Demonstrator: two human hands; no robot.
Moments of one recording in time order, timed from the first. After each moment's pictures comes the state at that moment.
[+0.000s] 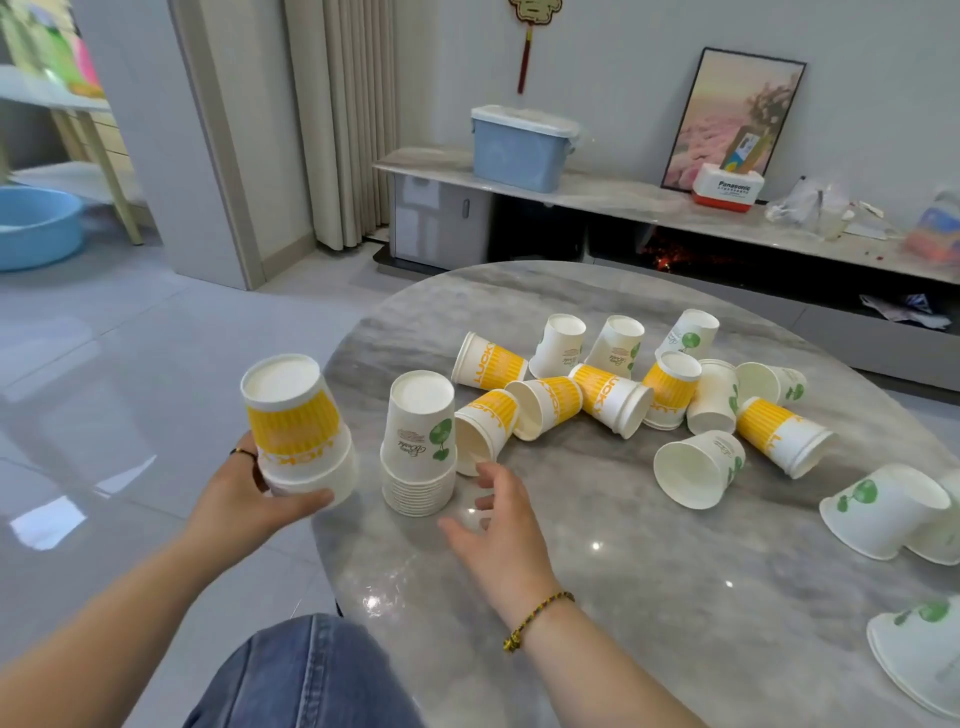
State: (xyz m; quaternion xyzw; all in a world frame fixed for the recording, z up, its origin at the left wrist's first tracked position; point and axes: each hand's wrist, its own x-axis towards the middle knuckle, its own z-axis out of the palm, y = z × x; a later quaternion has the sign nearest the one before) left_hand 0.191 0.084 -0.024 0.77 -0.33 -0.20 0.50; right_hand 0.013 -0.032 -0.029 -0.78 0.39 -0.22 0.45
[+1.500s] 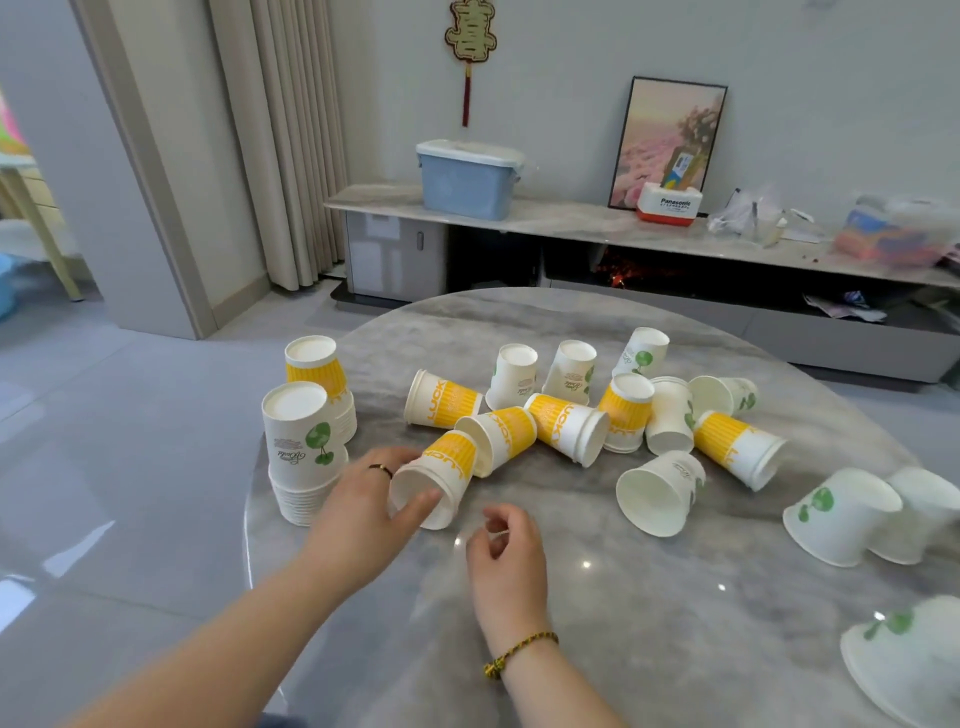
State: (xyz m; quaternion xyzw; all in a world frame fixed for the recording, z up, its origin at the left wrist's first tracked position) left_hand 0.120 -0.019 -0.004 0.78 -0.49 -0.12 0.38; right_hand 0.002 -0.067 -0.043 -0.67 0.47 -0.35 0.45
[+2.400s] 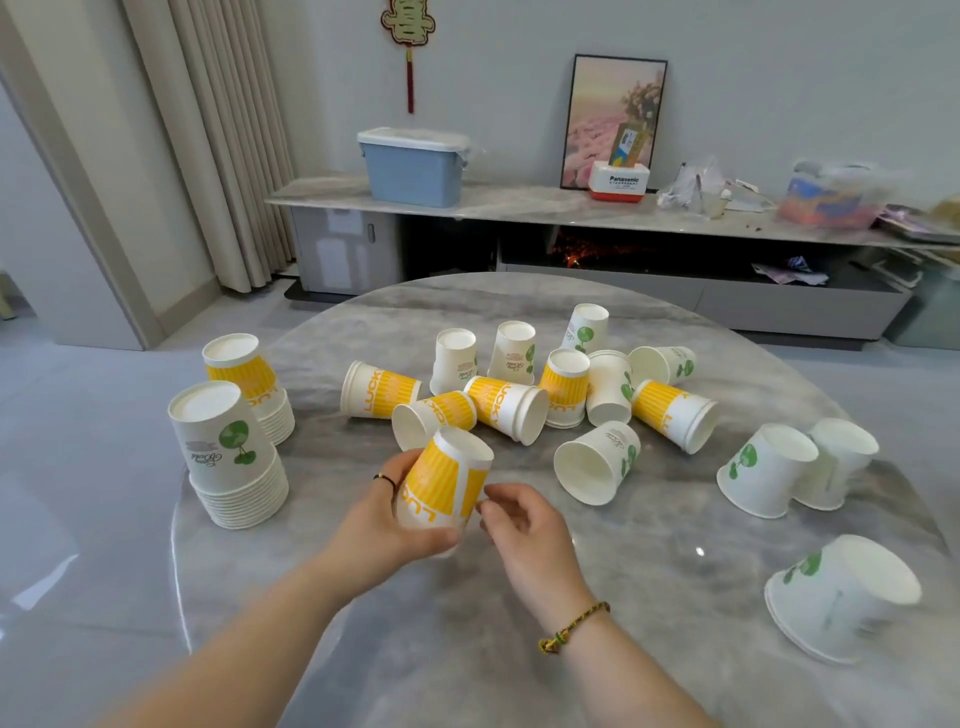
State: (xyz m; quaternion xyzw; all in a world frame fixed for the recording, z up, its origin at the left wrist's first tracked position) left_hand 0.066 -0.045 -0.012 0.65 -0.45 -0.38 0.48; right_hand -0.068 -0.102 -0.027 -0.63 0.44 -0.34 0.54
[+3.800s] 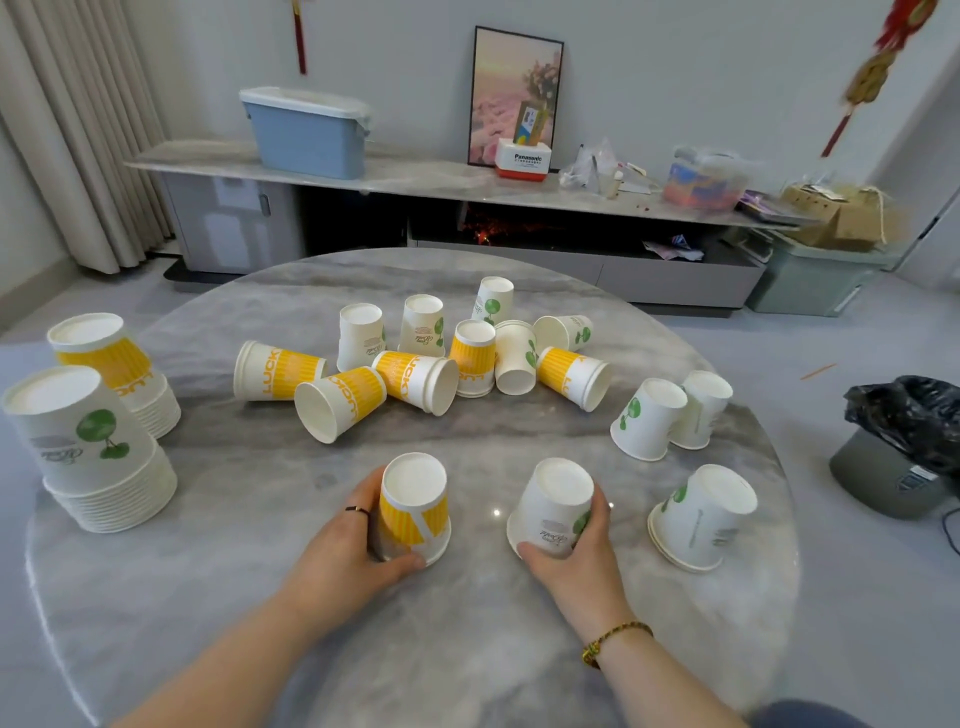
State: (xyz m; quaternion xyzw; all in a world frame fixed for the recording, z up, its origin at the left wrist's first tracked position) left_hand 0.023 -0.047 -0.053 0.65 -0.56 -0.33 0.40; right_hand -0.181 -0.097 -0.051 -0.59 0.58 -0.35 0.44
